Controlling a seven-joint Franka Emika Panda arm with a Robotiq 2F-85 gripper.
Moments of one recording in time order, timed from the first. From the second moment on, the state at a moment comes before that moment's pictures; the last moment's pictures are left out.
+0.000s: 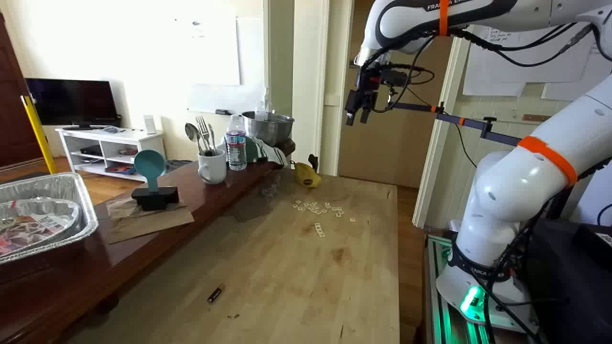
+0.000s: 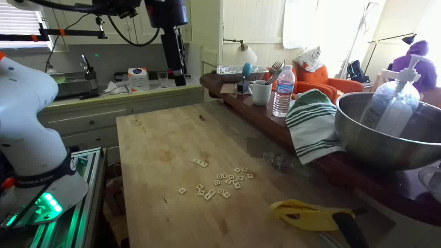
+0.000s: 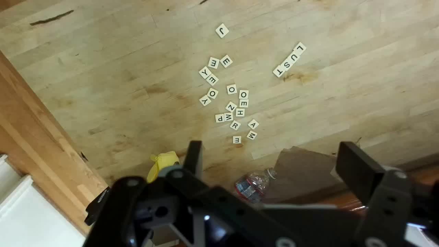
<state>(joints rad) -0.18 -0.61 -0.20 -2.37 -0.08 1.91 -0.06</state>
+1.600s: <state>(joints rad) 0.05 -0.58 -0.17 -2.70 -0.05 2.14 -0.46</state>
